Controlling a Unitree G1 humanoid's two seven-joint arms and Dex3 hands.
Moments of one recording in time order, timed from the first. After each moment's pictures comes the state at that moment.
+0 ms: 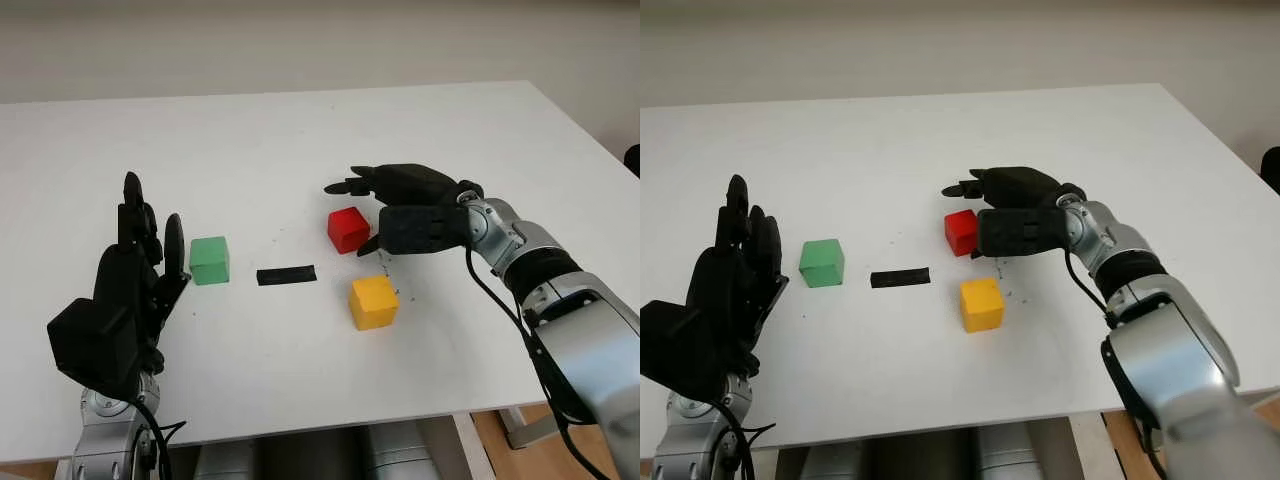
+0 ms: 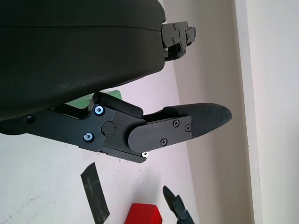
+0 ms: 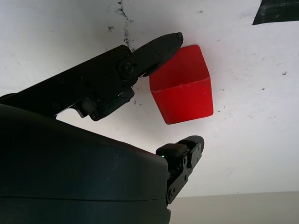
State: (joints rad) left arm 0.06 0.11 0.17 -0.29 0.00 0.11 0.04; right arm -1.06 -0.40 0.45 1.26 -0.62 -0.53 0.09
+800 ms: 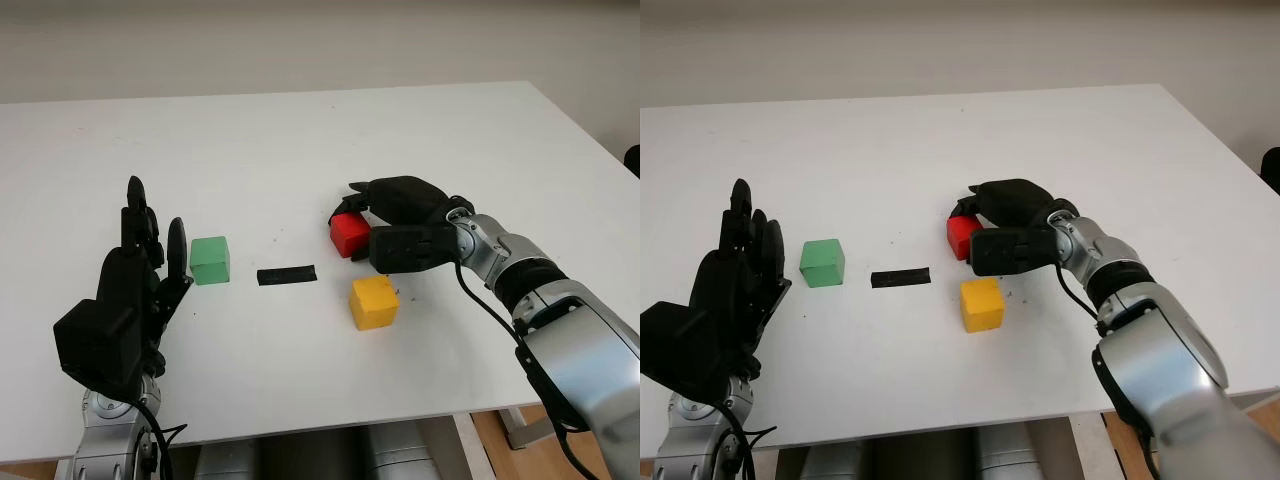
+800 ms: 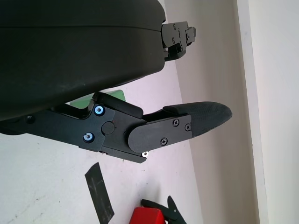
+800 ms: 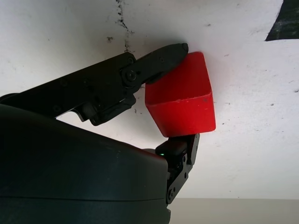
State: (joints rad) left arm 0.06 0.11 0.16 -0.29 0.02 0.11 0.05; right arm -1.04 -0.39 0.50 1.28 -0.68 -0.52 -0.03
